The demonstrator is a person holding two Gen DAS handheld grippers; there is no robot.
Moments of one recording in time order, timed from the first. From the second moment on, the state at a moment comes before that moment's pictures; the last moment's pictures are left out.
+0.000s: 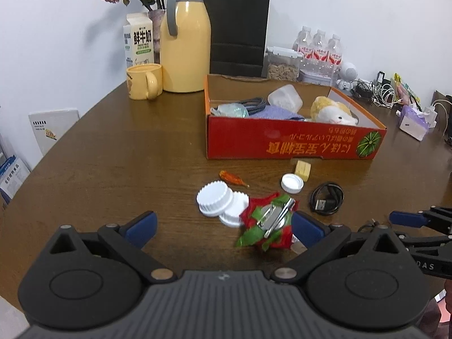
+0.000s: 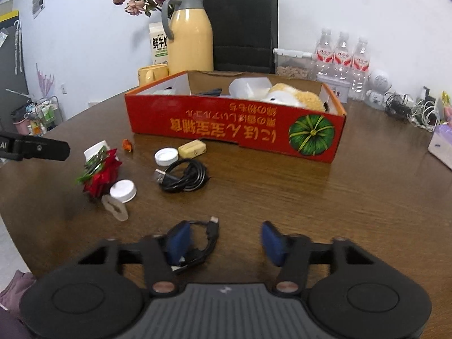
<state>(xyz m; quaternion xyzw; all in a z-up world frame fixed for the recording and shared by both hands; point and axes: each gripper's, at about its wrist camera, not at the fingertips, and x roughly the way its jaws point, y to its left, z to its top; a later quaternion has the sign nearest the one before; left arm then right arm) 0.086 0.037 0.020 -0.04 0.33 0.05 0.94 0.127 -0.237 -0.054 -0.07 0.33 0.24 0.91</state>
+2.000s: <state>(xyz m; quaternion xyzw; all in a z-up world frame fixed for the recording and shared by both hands) 0.104 0.008 0.014 -0.08 0.32 0.00 0.94 0.120 -0.234 -0.025 -0.06 0.24 0.27 0.93</state>
